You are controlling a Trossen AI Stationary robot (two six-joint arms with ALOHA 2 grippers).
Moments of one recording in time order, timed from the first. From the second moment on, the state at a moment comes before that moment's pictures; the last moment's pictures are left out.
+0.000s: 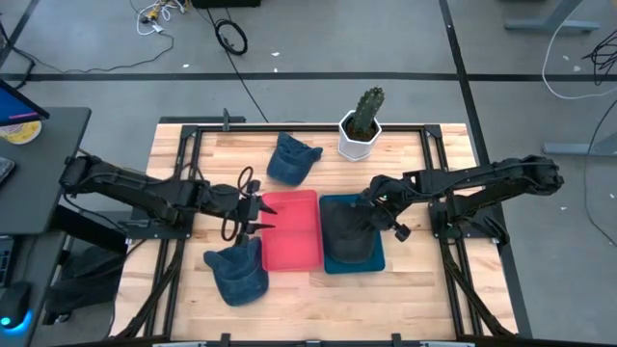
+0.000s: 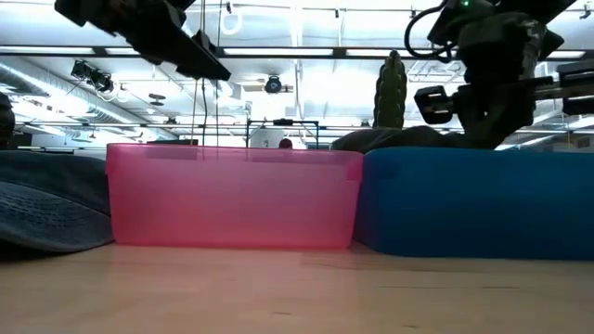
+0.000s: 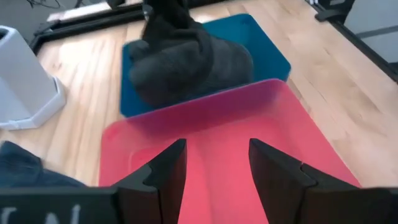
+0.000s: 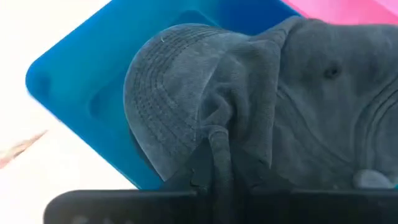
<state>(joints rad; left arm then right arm) -0.15 1.06 0.65 -0.08 -0.08 0.12 -0.04 1.20 0.68 -0.51 -0.33 -0.72</state>
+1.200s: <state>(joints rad) -0.15 1.04 0.64 -0.10 -0.08 0.12 -0.02 1.10 0.74 -0.66 -0.16 -0.34</state>
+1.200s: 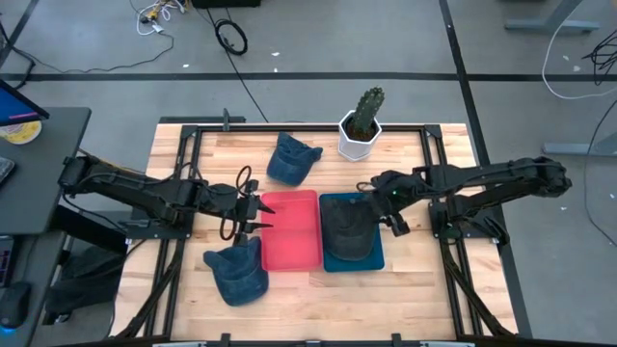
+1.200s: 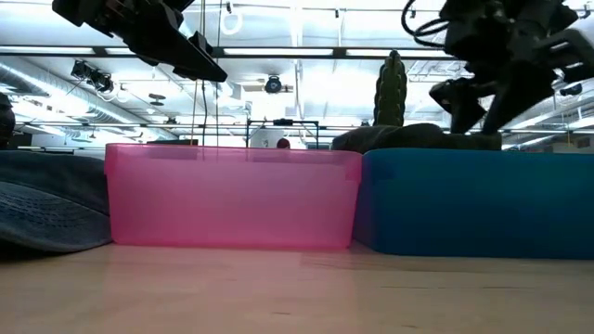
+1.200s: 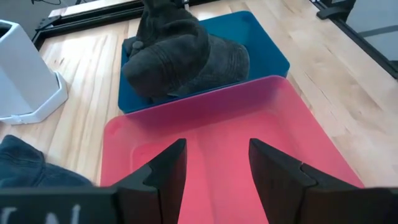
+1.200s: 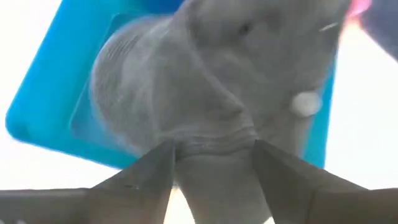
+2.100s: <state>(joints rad) -0.15 1.04 0.64 -0.11 -0.08 0.12 0.00 1.08 0.74 -0.75 -0.05 -0.34</state>
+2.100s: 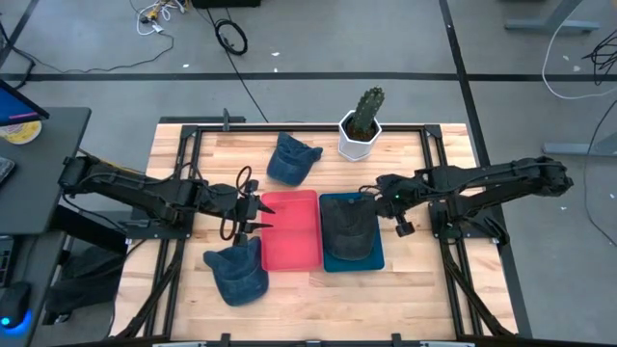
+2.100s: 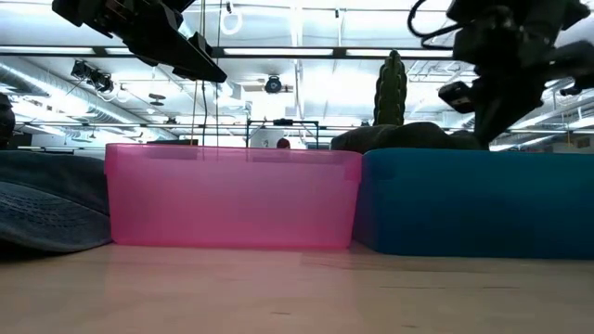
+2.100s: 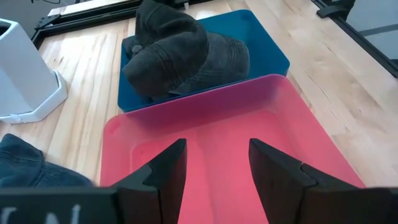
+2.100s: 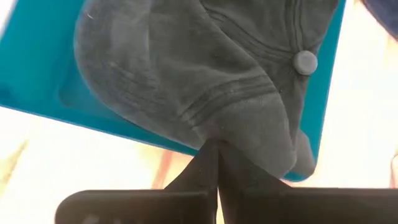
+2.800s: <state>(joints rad) -0.15 1.04 0.64 -0.11 -0.08 0.12 -0.05 1.44 0.75 -0.55 -0.05 -0.40</state>
